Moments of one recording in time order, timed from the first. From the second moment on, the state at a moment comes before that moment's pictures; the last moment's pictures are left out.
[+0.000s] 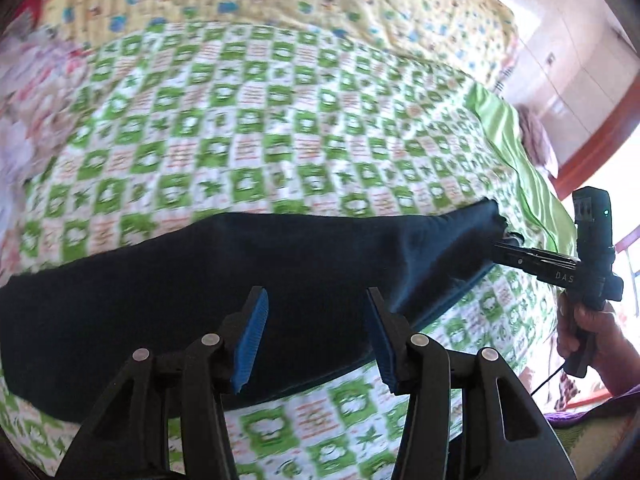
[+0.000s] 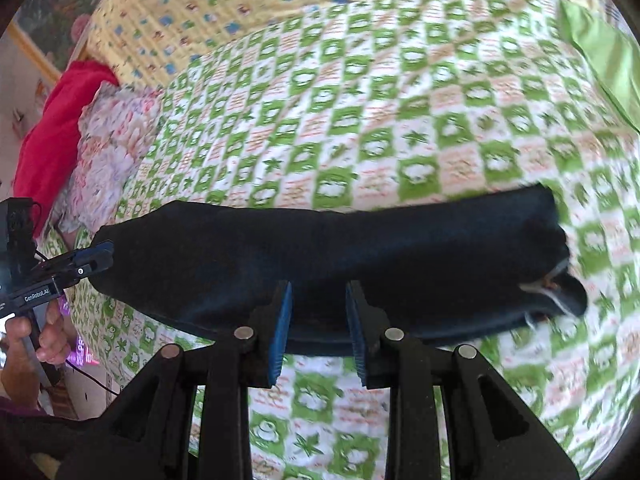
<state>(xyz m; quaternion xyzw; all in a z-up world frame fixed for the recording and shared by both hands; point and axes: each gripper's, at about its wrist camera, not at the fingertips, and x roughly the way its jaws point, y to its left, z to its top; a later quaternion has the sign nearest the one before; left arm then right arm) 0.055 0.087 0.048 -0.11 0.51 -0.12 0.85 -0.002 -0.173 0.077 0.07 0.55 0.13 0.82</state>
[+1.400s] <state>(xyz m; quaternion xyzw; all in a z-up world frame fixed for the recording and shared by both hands) 0.252 -0.224 -0.030 0.07 0.62 -0.38 0.69 -0.040 -0.339 0.037 0.36 0.47 0.01 0.81</state>
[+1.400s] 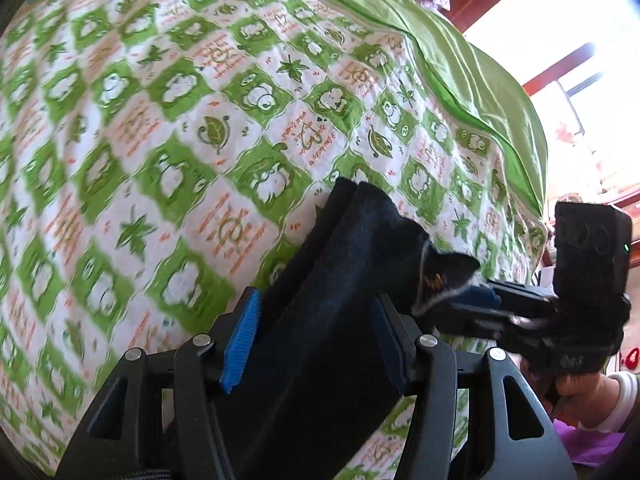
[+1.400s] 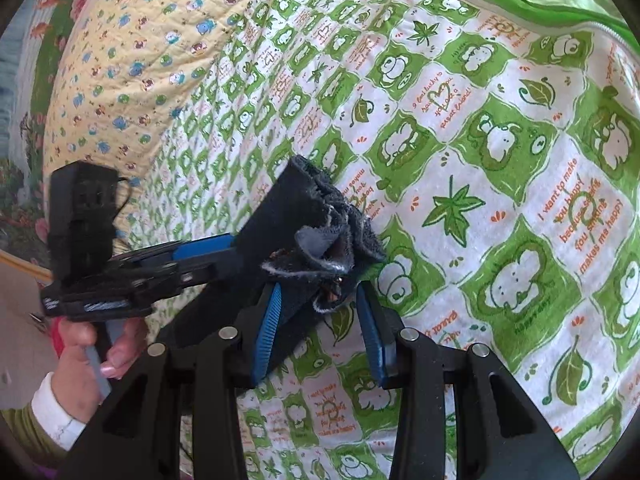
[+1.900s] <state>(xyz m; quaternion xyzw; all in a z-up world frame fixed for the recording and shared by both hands) 0.272 -0.258 -0.044 0.09 0.62 -0.42 0.66 -0.059 -0.349 0.028 0.39 0.44 0.03 0.81</state>
